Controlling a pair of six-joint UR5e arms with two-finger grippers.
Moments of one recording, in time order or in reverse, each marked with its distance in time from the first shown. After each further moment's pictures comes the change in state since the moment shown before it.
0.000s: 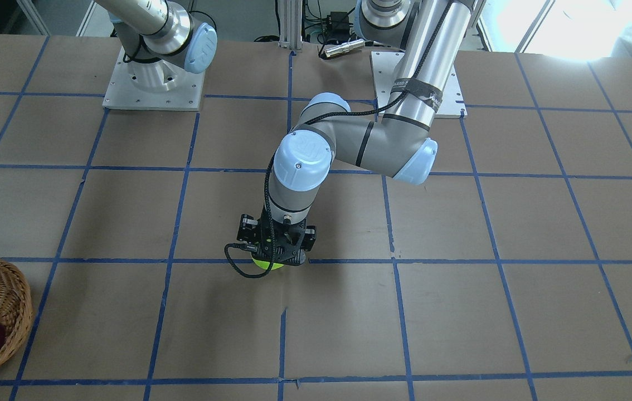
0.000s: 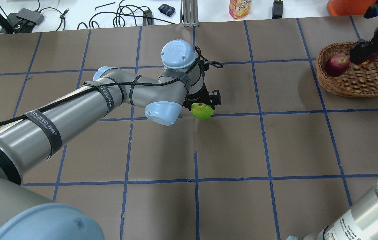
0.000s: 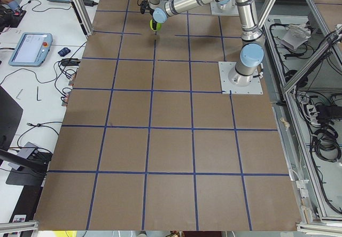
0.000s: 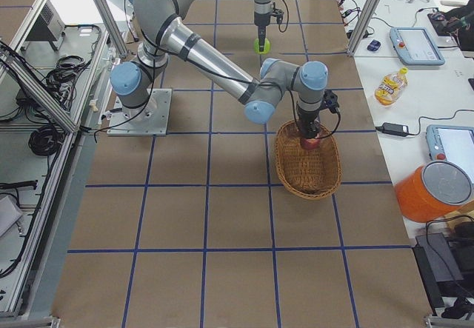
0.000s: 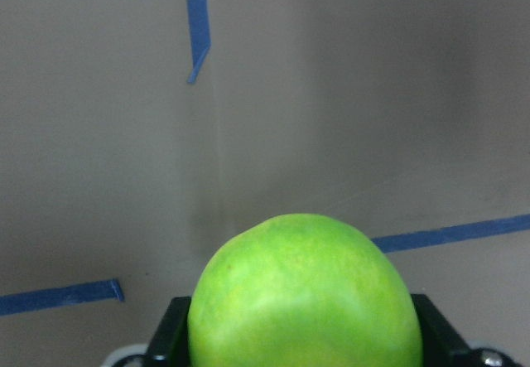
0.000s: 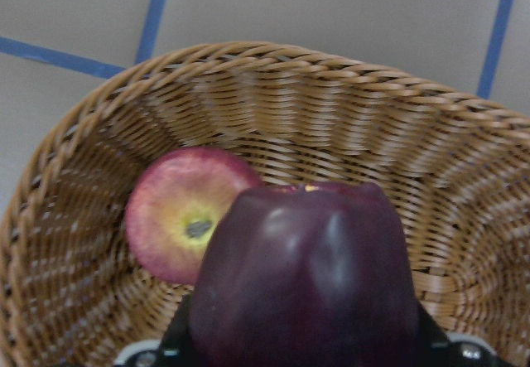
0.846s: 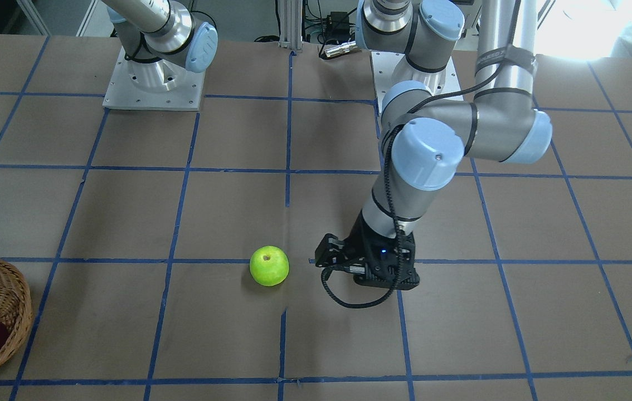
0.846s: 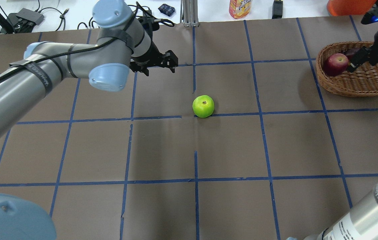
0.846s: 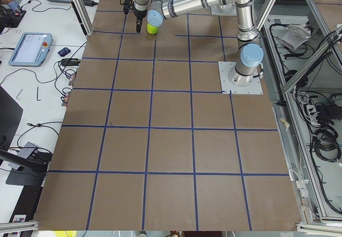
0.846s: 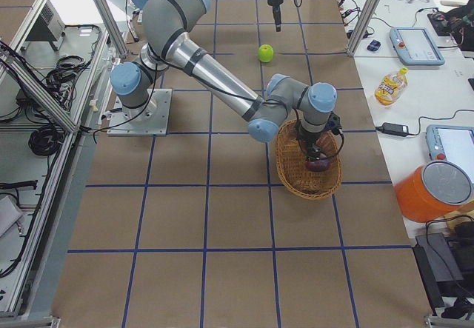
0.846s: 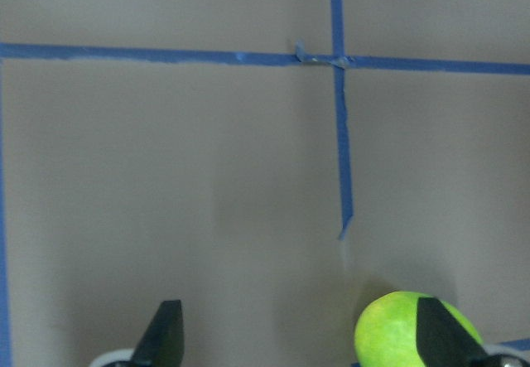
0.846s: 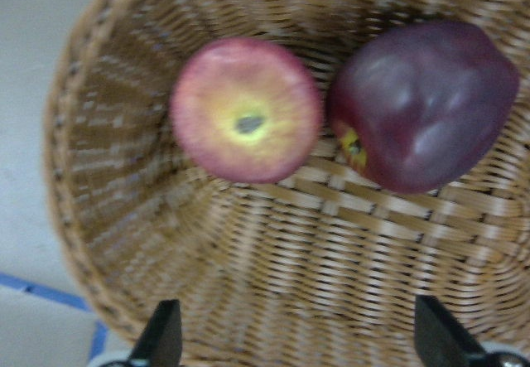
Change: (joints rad) left arm 0.265 0.143 0.064 -0.135 0.023 0.226; right arm 0.080 -0.064 -0.036 0.418 0.025 -0.035
